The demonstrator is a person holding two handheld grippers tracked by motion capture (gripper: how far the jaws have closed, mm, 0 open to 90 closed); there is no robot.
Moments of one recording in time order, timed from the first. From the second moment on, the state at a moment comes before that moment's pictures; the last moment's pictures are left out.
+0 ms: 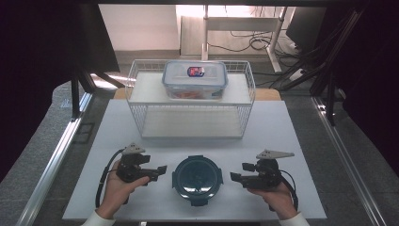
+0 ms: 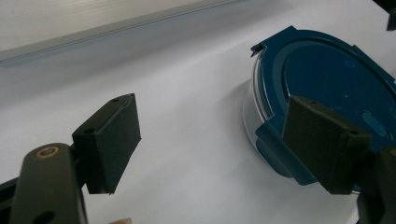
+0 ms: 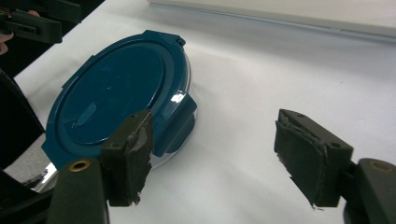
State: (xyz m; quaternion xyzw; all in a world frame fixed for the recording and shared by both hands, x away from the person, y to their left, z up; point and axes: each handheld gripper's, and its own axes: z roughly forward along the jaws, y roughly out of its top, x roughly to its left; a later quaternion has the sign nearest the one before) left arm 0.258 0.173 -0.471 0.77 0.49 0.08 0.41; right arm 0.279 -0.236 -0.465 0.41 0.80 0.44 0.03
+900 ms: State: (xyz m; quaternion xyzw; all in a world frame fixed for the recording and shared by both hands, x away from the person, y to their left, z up) left arm 0.254 0.159 -0.469 0.75 0.51 0.02 0.43; right arm 0.279 -0.226 -0.472 0.42 0.79 0.45 -0.03
